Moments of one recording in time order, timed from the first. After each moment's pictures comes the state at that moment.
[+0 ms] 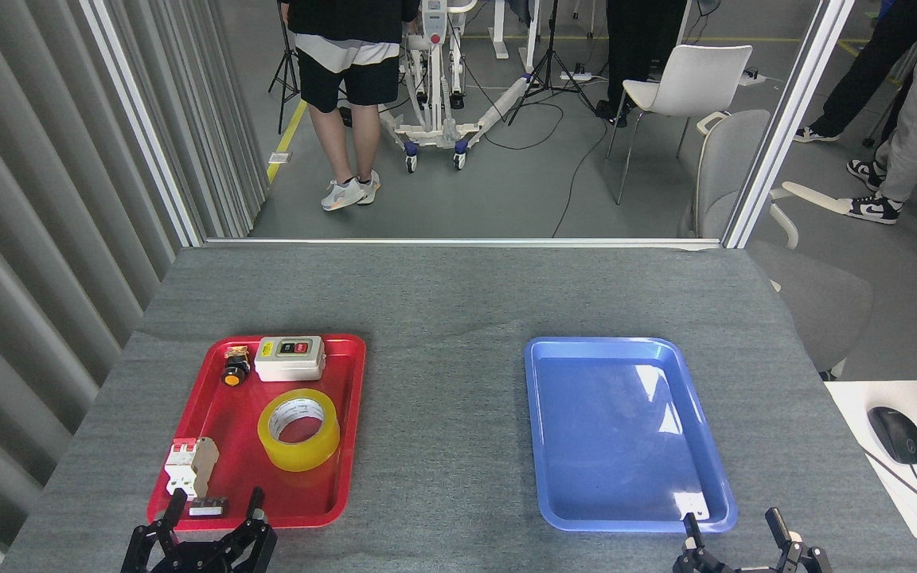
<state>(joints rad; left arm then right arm) 0.20 0.00 0.17 -1.60 -1.45 -0.20 0.20 0.34 -0.12 -0.07 -1.67 1.41 -0.09 -0.23</state>
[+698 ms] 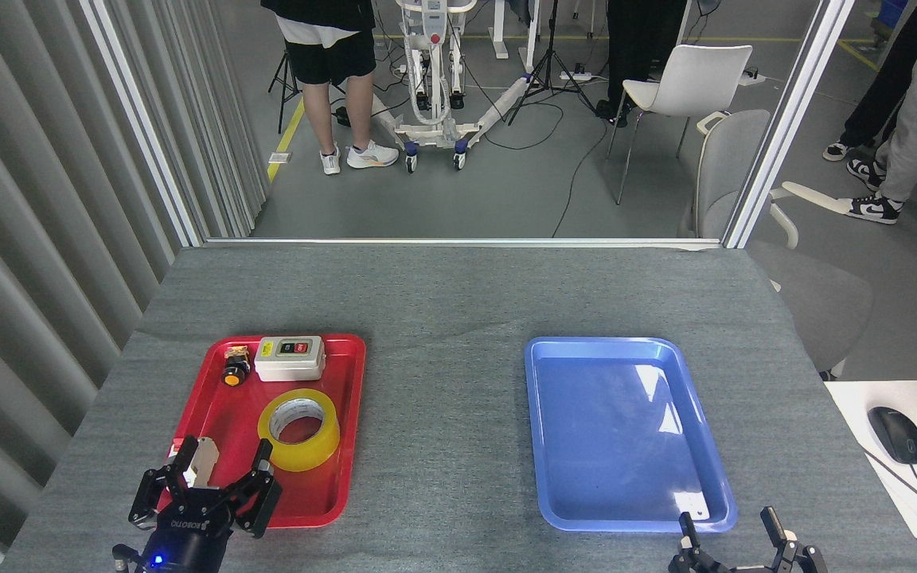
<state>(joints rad) 0.07 0.10 0.09 -1.57 -1.32 -0.21 0.19 0.33 -0.12 -0.06 -1.67 1.41 -0.09 -0.24</state>
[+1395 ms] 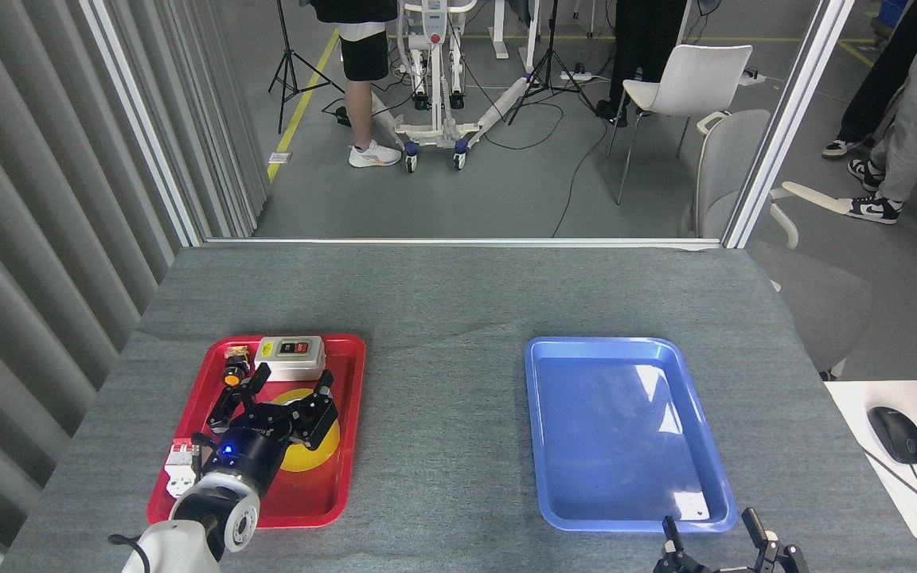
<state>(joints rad) -0.32 0.16 -0.14 -1.18 -1.21 -0.19 0.07 0.33 -0.12 -0.02 -1.66 1.42 -0.10 -0.23</state>
